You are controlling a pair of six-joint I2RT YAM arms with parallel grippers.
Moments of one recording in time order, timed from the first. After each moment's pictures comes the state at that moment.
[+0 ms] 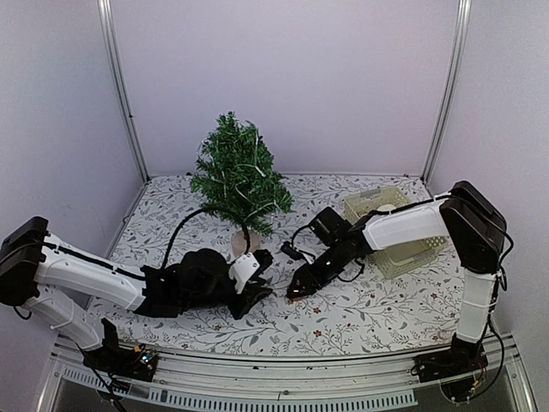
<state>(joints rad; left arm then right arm) -1.16 1.42 0.58 0.33 -0.17 -0.04 0.82 1.97 1.18 -0.33 -0.56 0.16</state>
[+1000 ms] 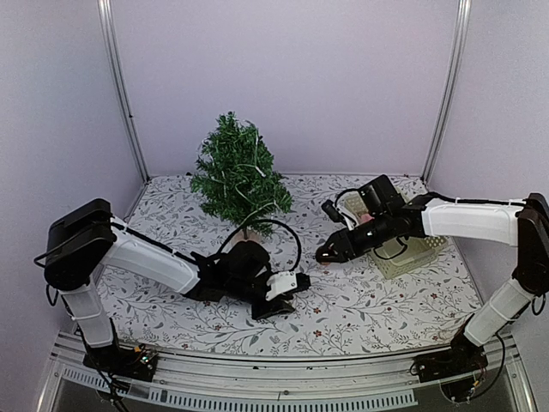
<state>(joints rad) -1.07 1.81 0.86 0.20 0.22 0.35 0.66 1.57 1.02 -0.35 -0.55 0.23</state>
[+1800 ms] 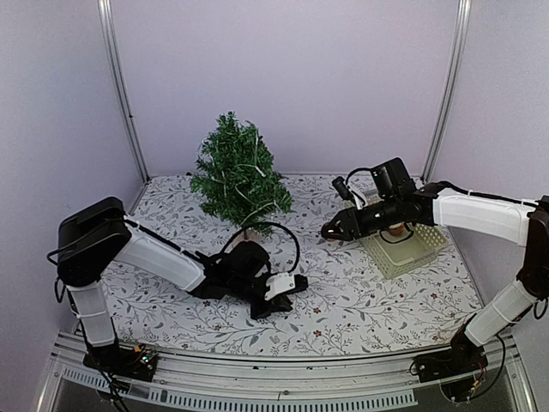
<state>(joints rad) -1.02 1.91 0.90 0.21 0.30 0.38 0.59 1.52 1.07 -0.35 -0.53 0.24</state>
